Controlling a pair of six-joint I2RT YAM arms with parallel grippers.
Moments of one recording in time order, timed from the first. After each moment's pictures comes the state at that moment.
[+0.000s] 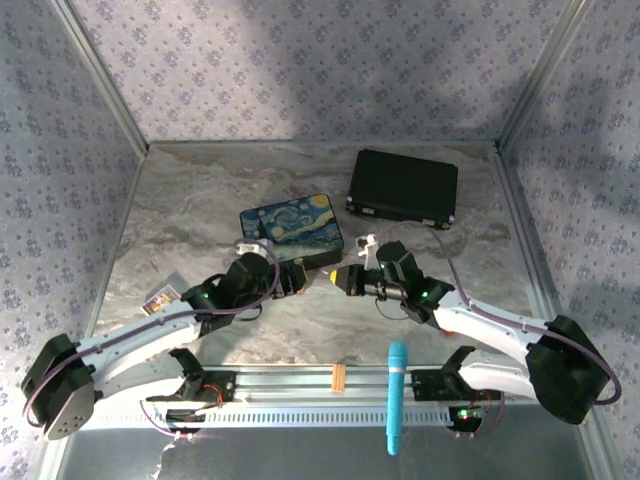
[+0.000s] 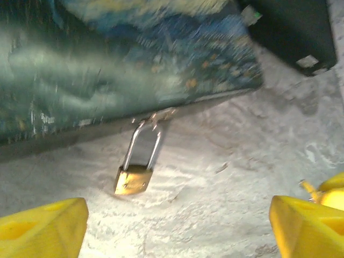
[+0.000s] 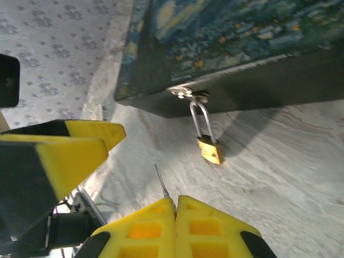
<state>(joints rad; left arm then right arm) -0.86 1.02 0.53 -0.18 -0.12 -0.89 0.76 1.14 0.51 0.12 -0.29 0.79</state>
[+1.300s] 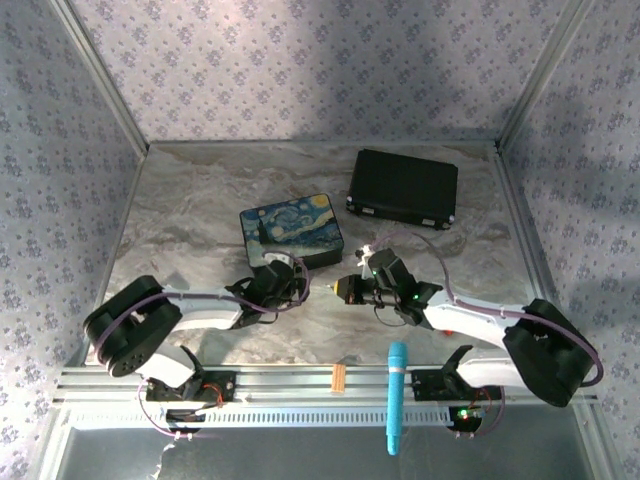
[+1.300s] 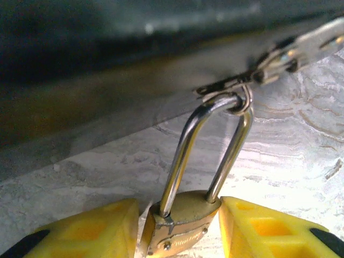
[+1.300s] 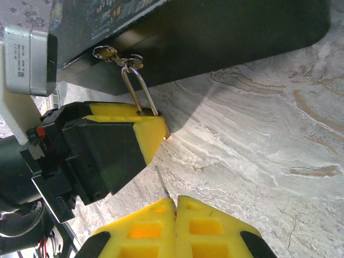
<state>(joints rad) -0.87 1.48 0.47 0.23 -0.15 -0.78 0.77 1.26 0.46 0.17 -0.26 0.79</state>
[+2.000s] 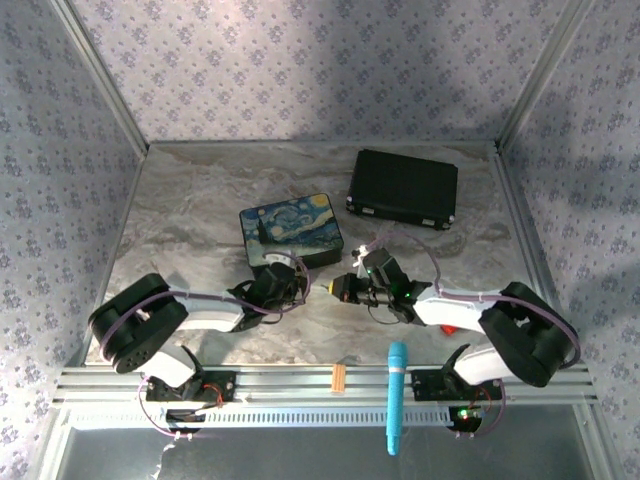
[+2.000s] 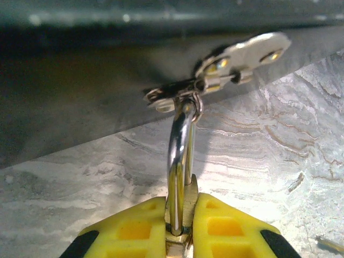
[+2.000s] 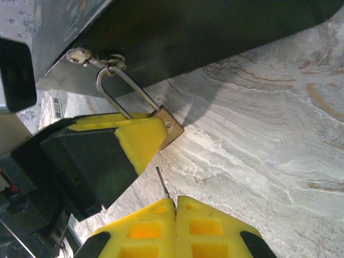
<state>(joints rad) -0.89 1.50 0.44 0.36 -0.15 -0.86 0.75 1.40 0.46 0.32 -0.31 0.90</state>
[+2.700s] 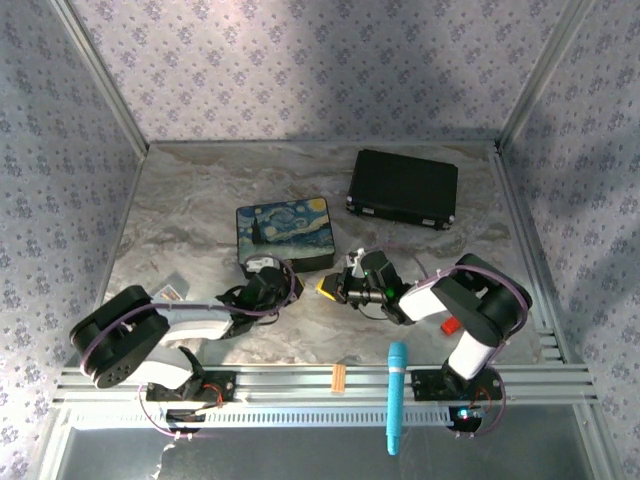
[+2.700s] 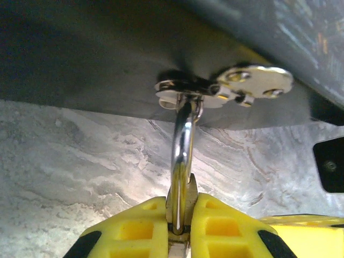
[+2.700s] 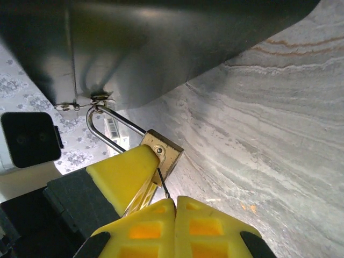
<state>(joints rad) -0.89 1.39 0.35 0.39 -0.16 -1.21 0.74 1.69 0.43 0.80 -0.46 1.30</state>
